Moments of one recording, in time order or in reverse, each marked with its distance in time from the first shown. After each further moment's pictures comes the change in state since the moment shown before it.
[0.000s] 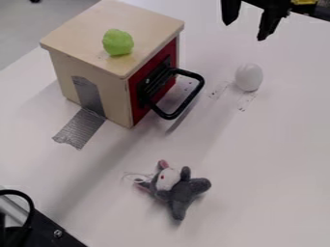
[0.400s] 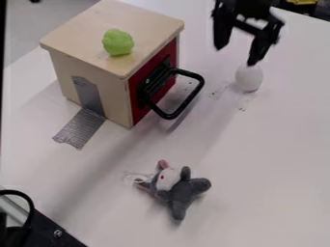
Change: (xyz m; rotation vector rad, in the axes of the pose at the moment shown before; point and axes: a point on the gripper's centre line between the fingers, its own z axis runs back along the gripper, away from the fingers) arm -0.031 -0.003 -0.041 -0.001 0.118 0.005
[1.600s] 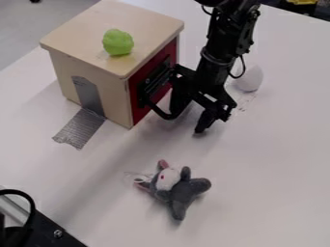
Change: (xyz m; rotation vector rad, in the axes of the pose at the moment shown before) arm -0.068 0.006 -0.069 0.127 0.153 0.063
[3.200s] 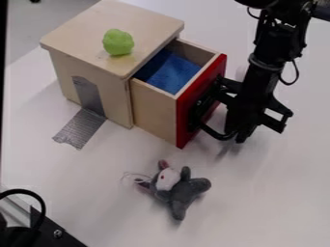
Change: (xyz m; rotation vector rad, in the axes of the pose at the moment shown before) arm 0.008 -0.071 0.026 -0.116 -0.008 -0.028
